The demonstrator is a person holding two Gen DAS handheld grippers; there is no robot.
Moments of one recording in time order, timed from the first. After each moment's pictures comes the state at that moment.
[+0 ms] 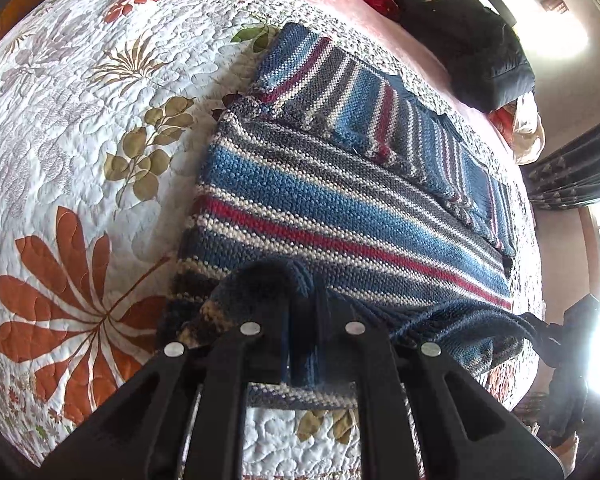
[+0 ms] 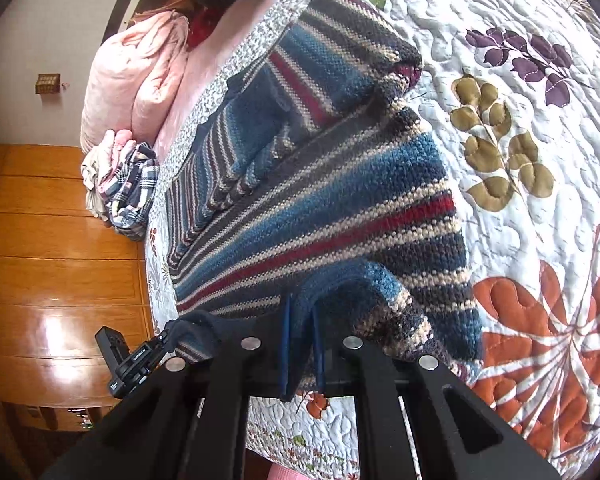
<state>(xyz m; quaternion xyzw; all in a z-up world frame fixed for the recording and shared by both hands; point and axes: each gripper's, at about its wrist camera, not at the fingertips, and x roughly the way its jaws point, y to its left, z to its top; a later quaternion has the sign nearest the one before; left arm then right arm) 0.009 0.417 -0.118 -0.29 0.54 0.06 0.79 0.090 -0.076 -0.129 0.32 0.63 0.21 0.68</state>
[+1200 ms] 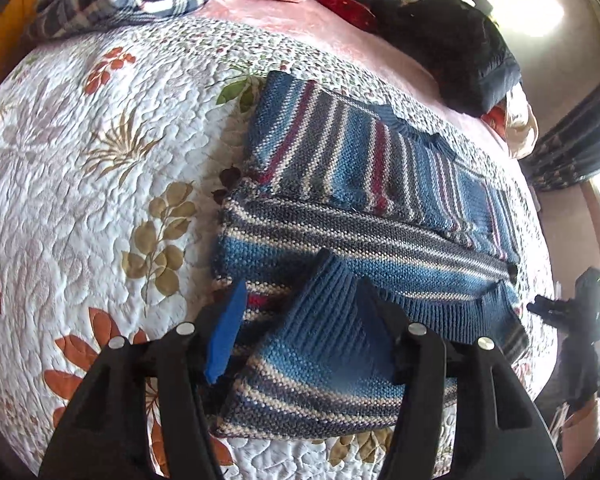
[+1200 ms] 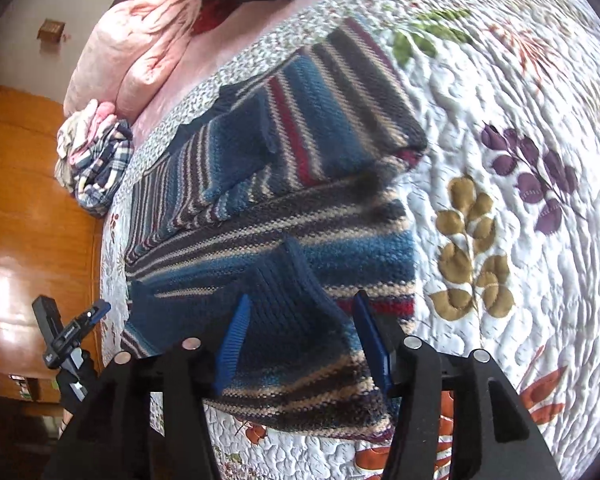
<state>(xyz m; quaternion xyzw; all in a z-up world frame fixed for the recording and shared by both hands) 0.047 0.430 -0.083 -0.19 0.53 0.03 0.83 0.127 -0.071 -0.110 0.19 0.61 0.22 0.73</state>
